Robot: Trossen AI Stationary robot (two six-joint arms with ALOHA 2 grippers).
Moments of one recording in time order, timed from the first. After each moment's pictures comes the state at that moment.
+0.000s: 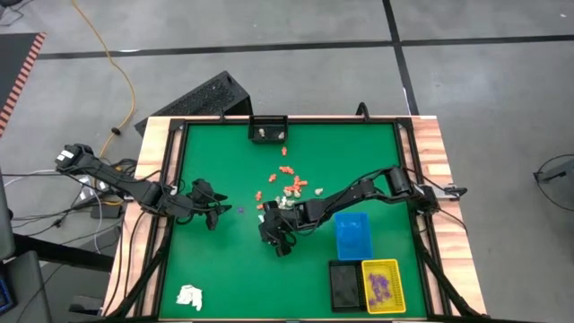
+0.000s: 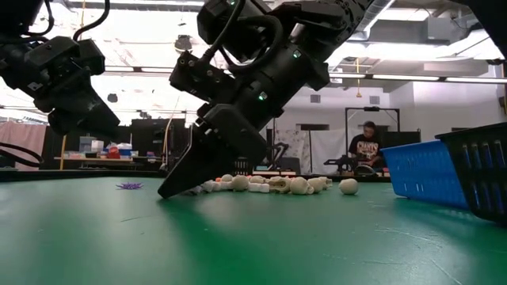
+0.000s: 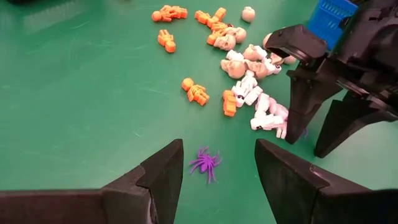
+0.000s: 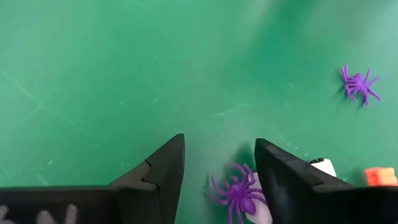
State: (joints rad) left arm -0.38 0.63 0.20 -0.12 -0.56 -0.72; right arm 0.17 2.16 1.43 -0.04 0.05 -0.19
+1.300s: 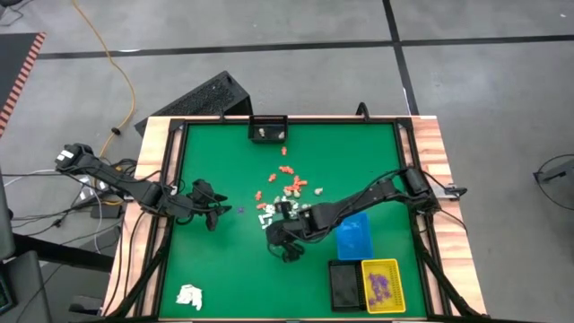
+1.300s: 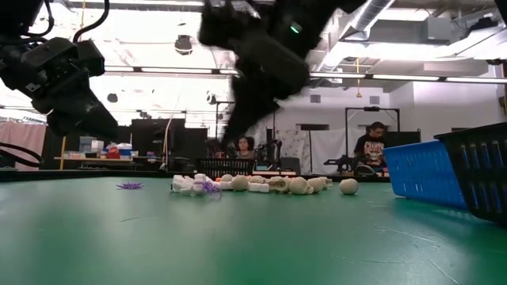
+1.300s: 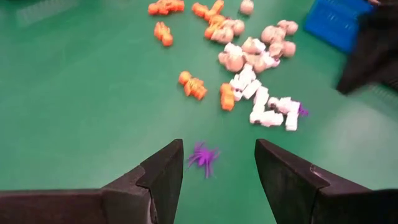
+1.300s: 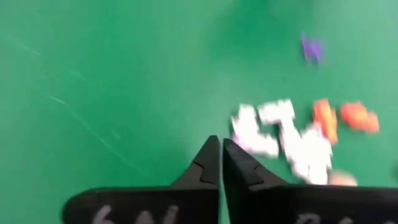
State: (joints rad) left arm -0.38 0.64 0.20 -0.13 -0.54 -0.72; right arm 0.28 2.01 1.52 -0.45 0.26 0.03
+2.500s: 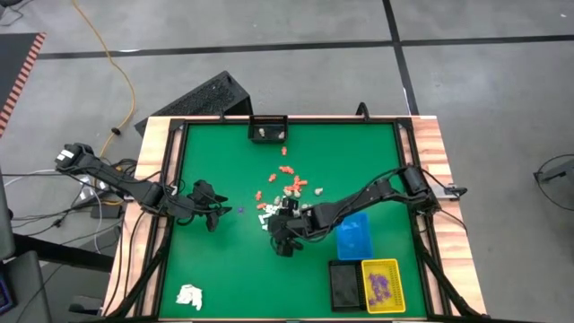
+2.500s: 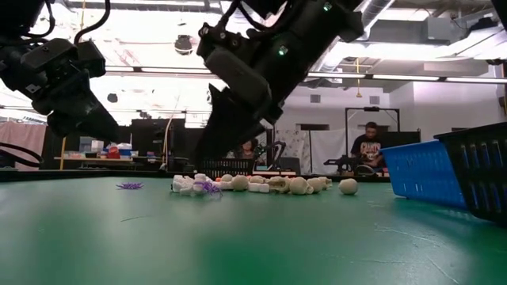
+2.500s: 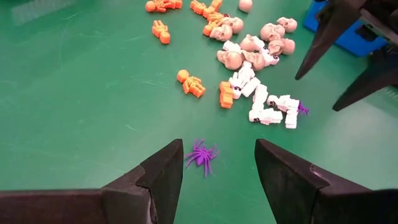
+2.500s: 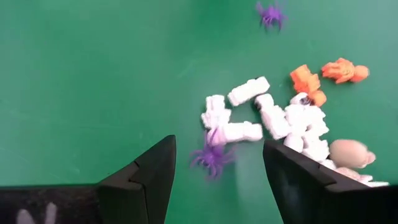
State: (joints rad) left arm -0.38 0.66 0.20 -0.12 -0.54 -0.72; right arm 0.26 2.02 1.40 -0.21 0.31 0.24
